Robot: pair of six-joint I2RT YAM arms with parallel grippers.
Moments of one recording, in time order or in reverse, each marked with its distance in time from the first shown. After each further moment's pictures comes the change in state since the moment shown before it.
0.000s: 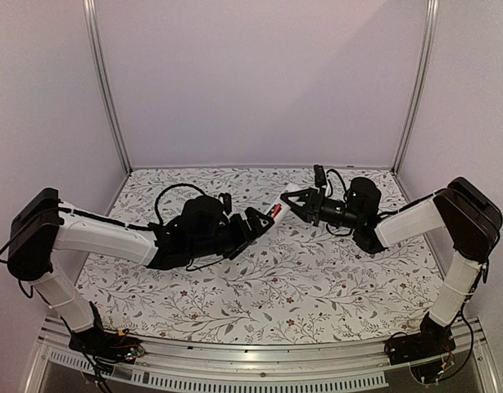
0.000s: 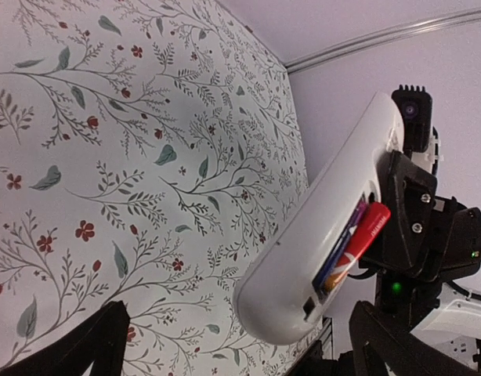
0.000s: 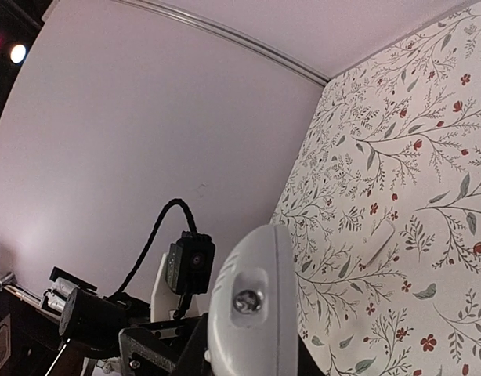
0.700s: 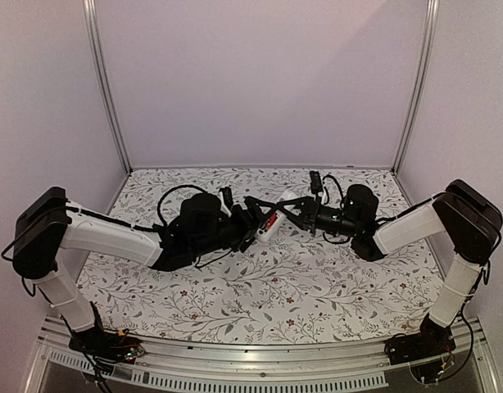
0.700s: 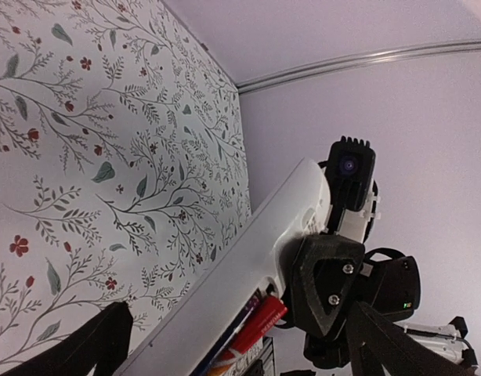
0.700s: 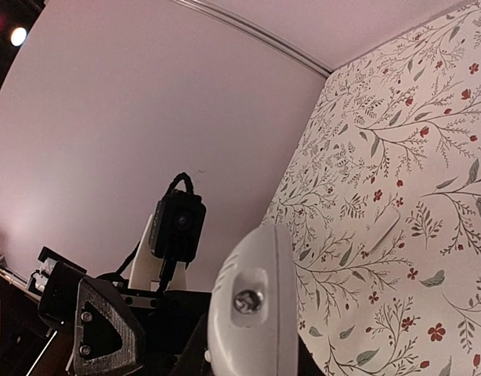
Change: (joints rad) left arm 0.001 0.046 0.002 0.208 -0.001 -0.124; right arm 0.058 -0.011 -0.042 0.027 0.051 -0.048
